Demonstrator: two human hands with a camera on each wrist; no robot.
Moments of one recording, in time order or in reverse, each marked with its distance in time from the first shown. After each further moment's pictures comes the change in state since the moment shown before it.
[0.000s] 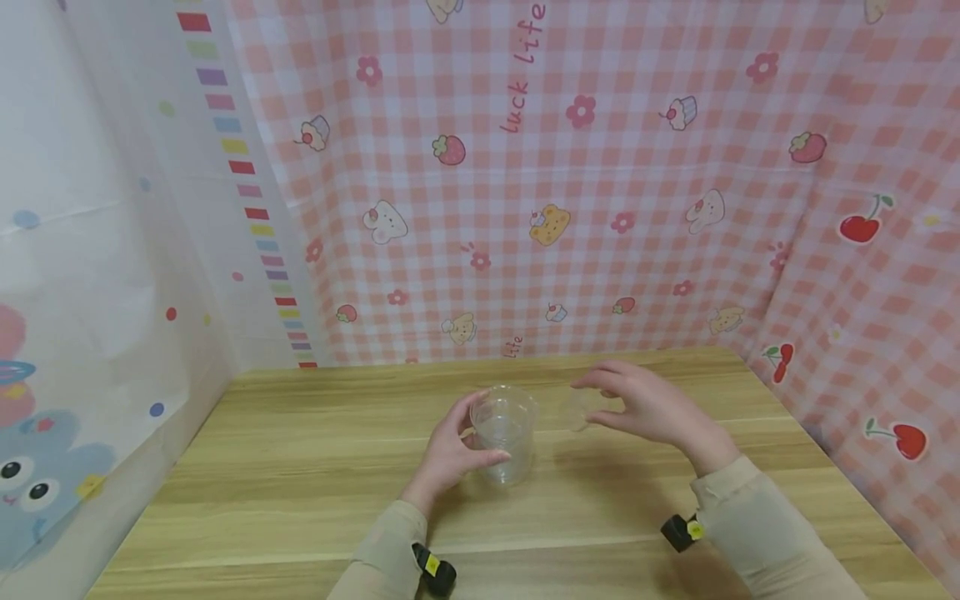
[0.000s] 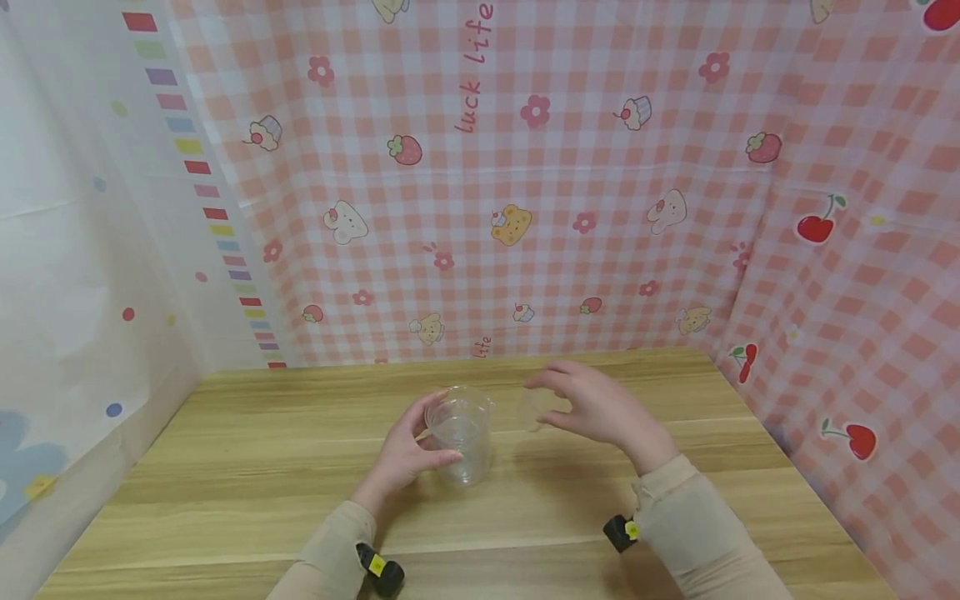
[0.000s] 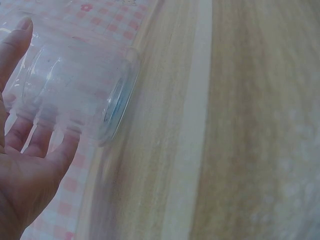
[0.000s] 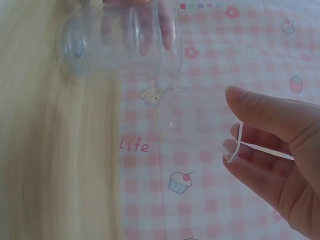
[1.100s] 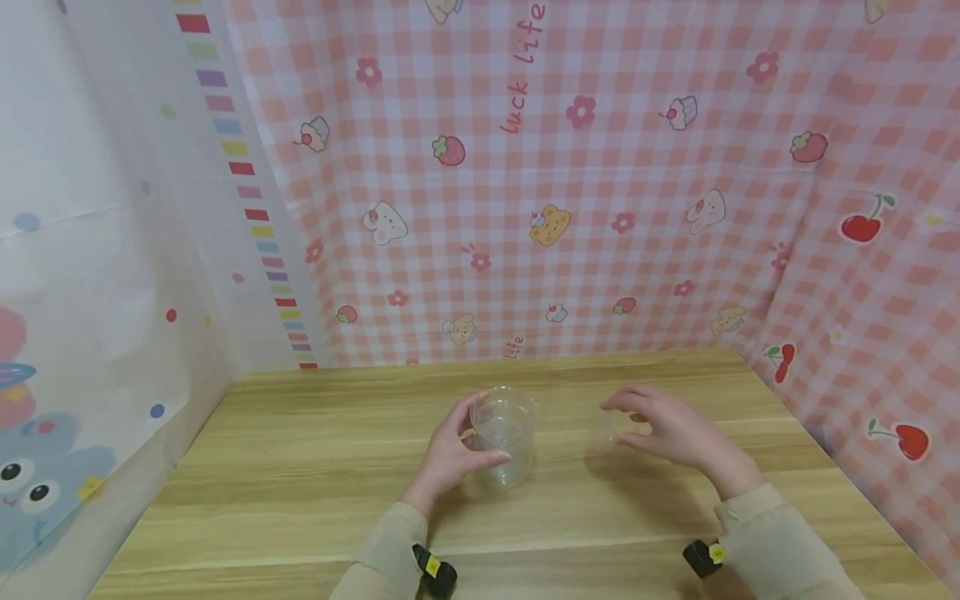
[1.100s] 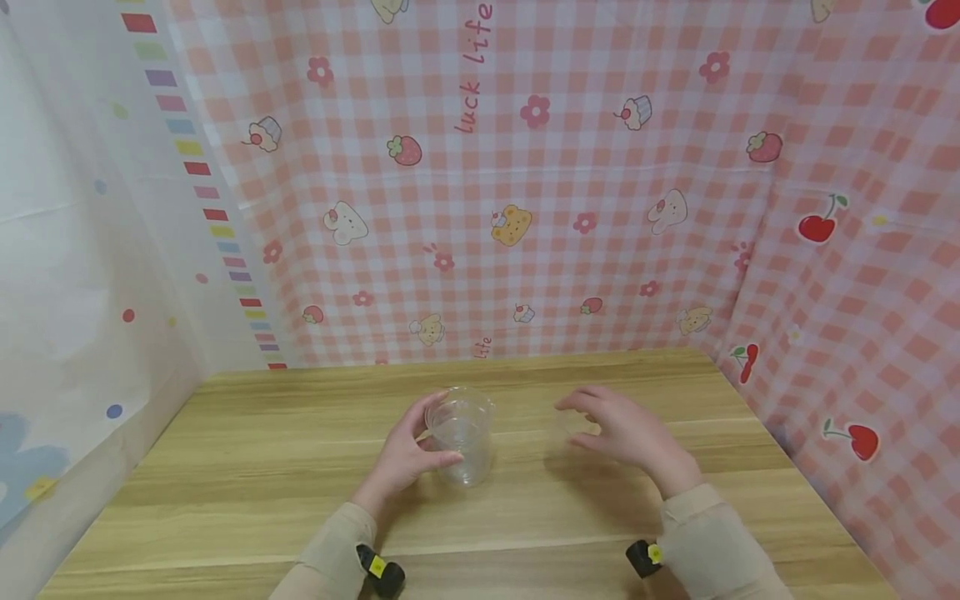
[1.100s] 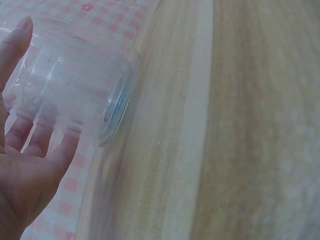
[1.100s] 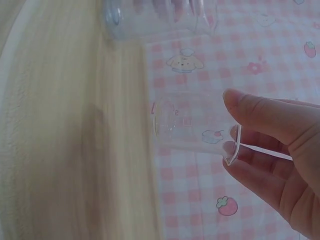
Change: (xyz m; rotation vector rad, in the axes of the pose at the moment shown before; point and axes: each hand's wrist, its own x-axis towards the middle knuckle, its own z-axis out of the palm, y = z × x) left_hand 0.001 -0.002 0.001 0.004 0.016 0.005; right_hand -0.041 0.025 0.019 0.048 -0.026 0.111
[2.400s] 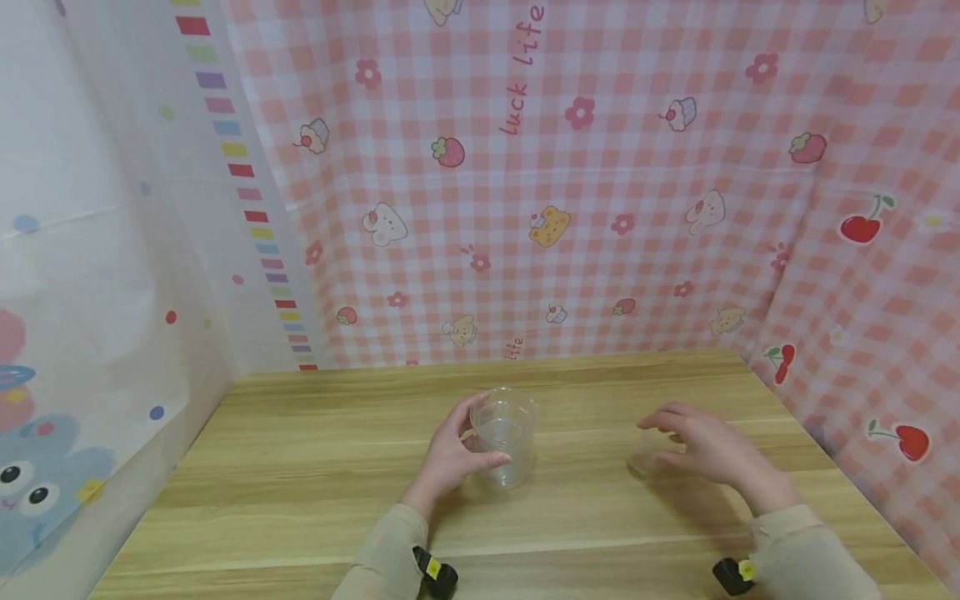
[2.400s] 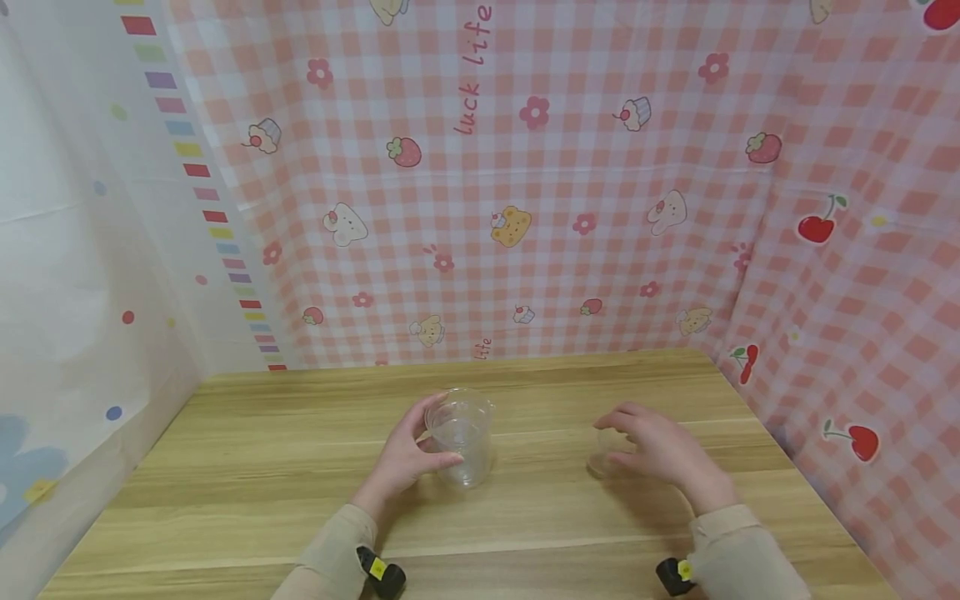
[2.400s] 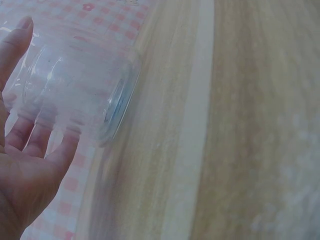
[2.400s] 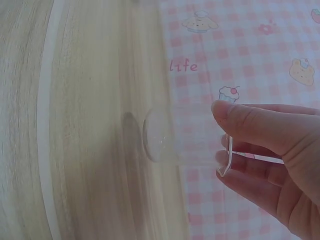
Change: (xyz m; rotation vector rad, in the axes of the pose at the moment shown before) left_hand 0.000 0.000 0.001 -0.015 -0.004 -0.007; right_hand -0.039 0.028 -0.002 0.000 -0.063 0.126
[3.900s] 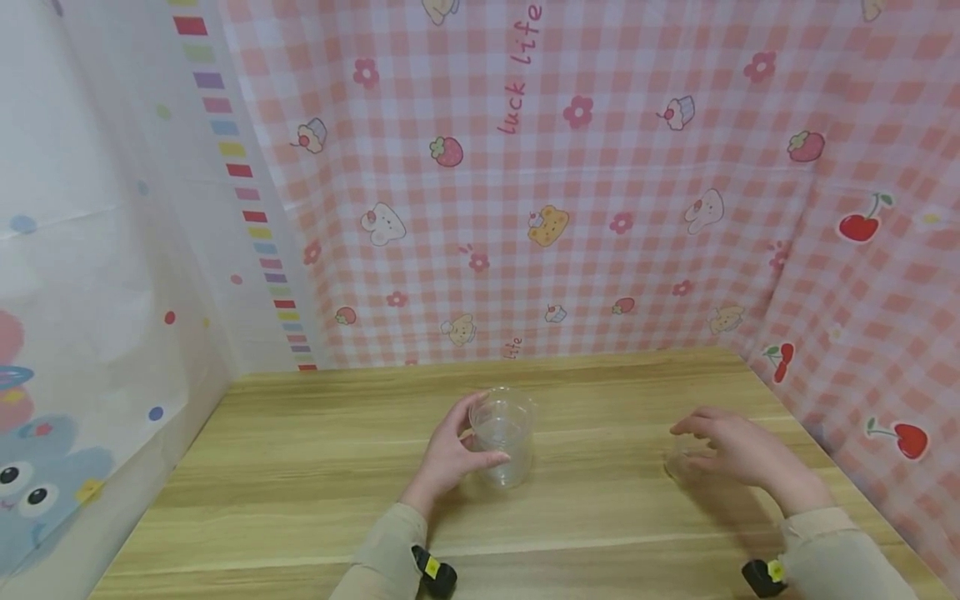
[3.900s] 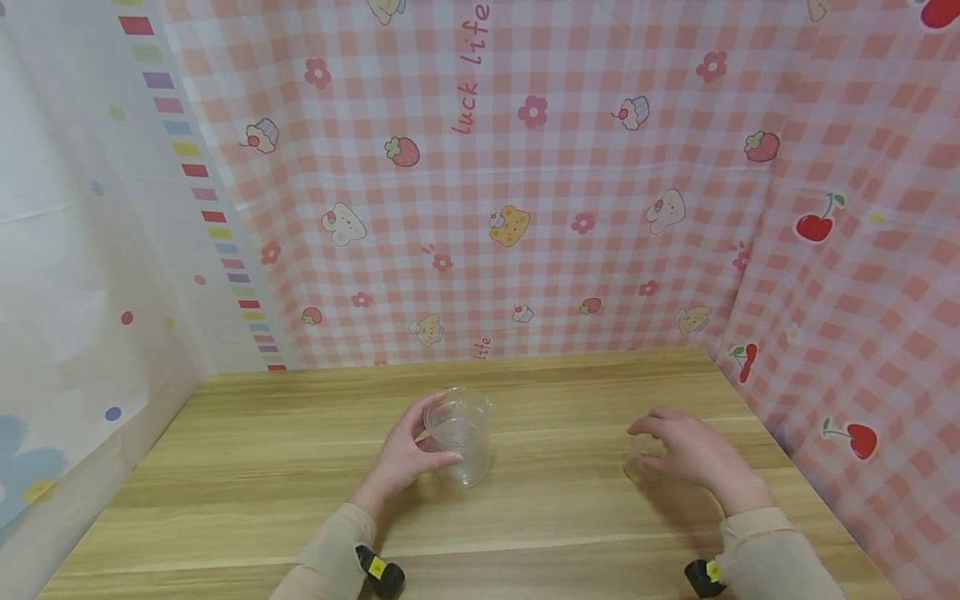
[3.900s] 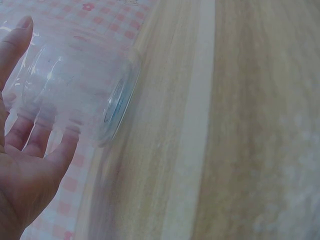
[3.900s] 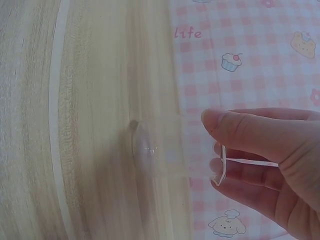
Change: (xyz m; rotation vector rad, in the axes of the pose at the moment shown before) left_hand -0.005 0.020 0.000 -0.017 -0.007 0.009; right_hand -0.022 0.026 -0.015 -0.053 -0.060 0.036
